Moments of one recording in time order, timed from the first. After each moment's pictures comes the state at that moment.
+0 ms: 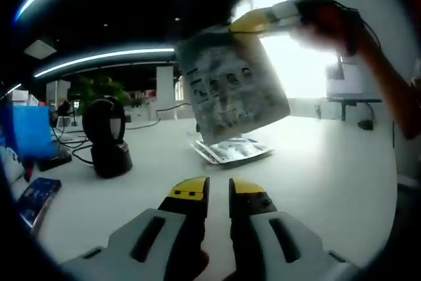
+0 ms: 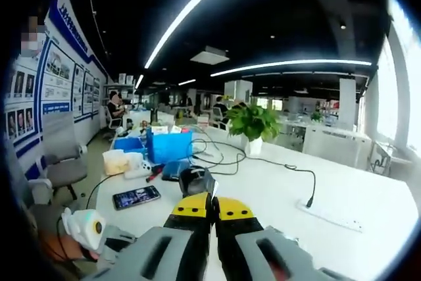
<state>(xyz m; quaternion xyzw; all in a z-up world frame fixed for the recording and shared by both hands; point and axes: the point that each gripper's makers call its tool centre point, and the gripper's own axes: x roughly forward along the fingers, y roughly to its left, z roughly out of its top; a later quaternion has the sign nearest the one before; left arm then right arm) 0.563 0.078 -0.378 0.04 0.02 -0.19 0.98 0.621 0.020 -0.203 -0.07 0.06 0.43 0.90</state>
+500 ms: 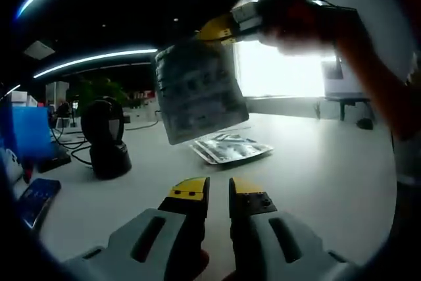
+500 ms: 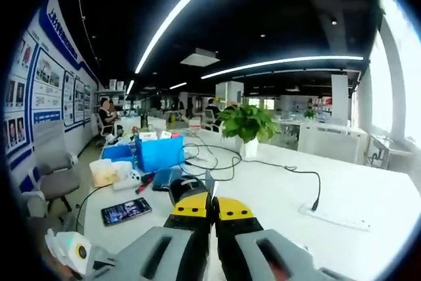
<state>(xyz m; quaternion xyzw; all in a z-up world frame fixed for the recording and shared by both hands) 0.562 0.076 -0.378 0.04 0.02 -0.20 0.98 0.659 0.055 -0.210 -0.05 0.06 0.40 0.91</state>
